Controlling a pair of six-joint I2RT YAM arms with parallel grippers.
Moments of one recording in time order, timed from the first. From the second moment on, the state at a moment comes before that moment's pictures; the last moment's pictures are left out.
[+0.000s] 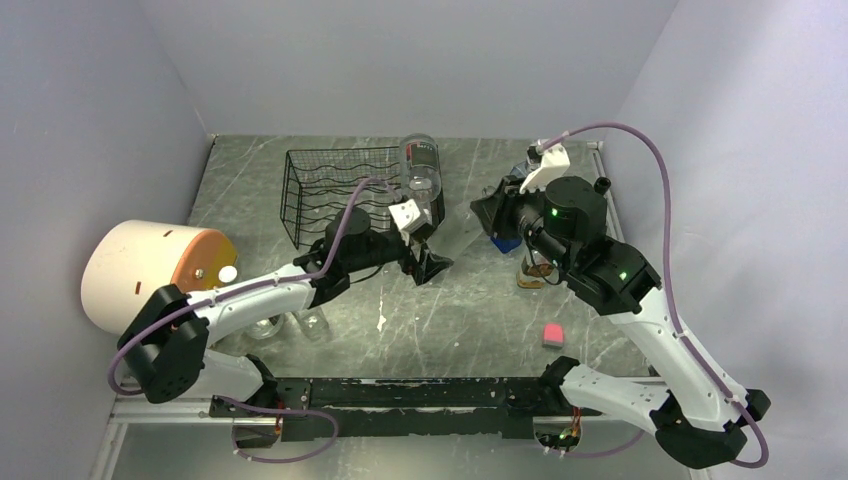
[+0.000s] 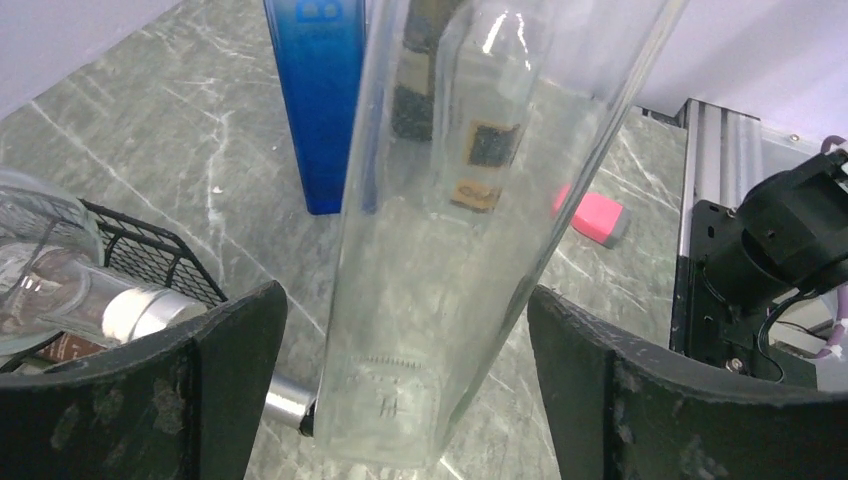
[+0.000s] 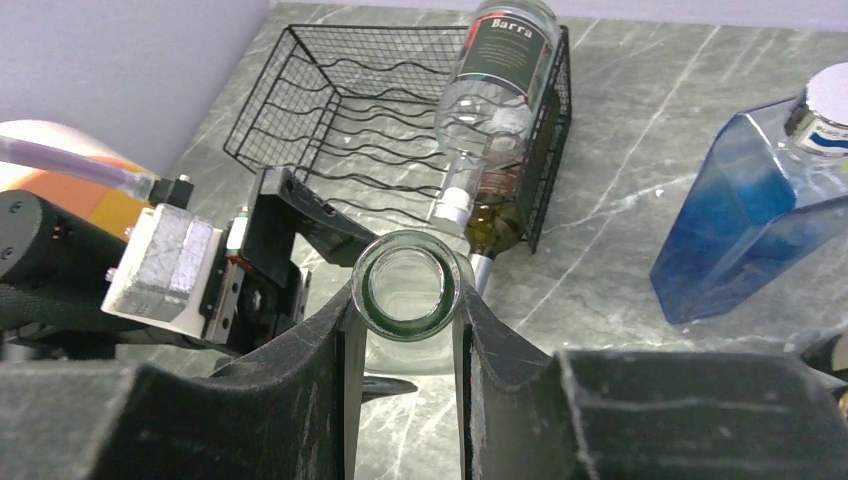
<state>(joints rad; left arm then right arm) -0.84 1.37 0.82 0.45 0.36 -0.05 0.72 0.96 1.32 -0.64 0.23 0.36</state>
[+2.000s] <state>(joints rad) -0.84 1.11 0.79 0.26 0.25 1.21 0.71 1.10 1.39 -0.96 -0.23 0.15</state>
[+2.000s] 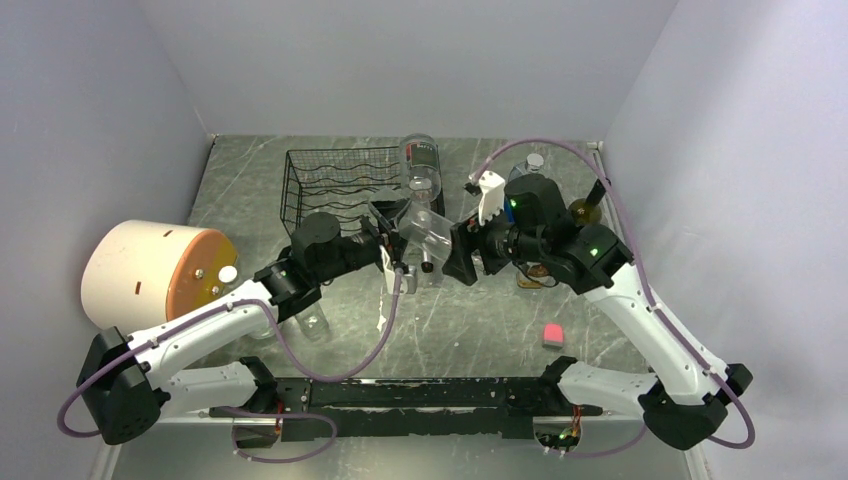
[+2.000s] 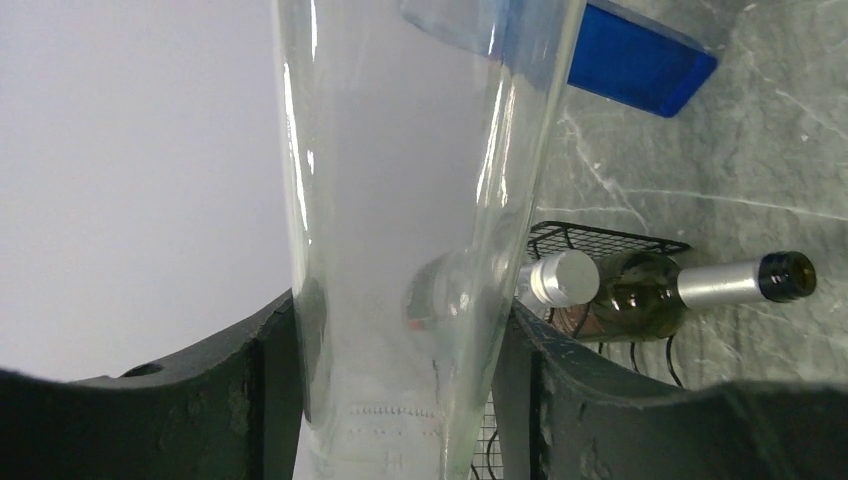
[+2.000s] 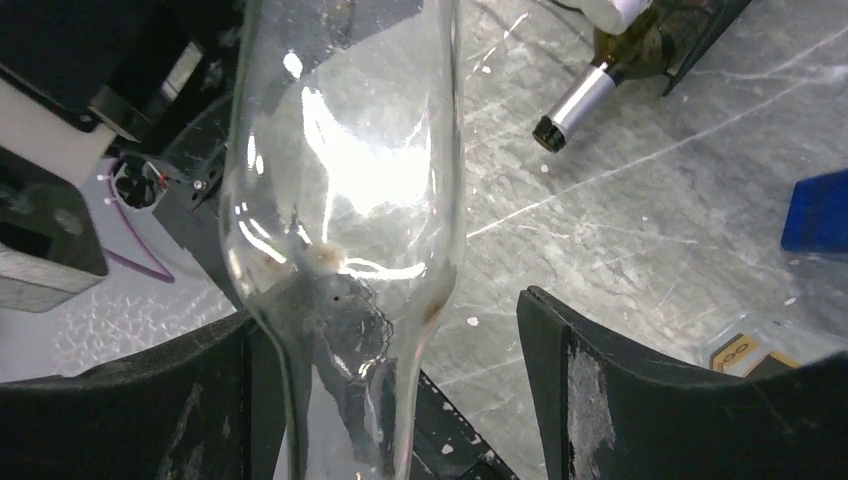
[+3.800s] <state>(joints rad) -0.87 1.10 0.76 0.41 0.14 1.09 0.72 1.04 1.23 -0.69 -0.06 0.24</state>
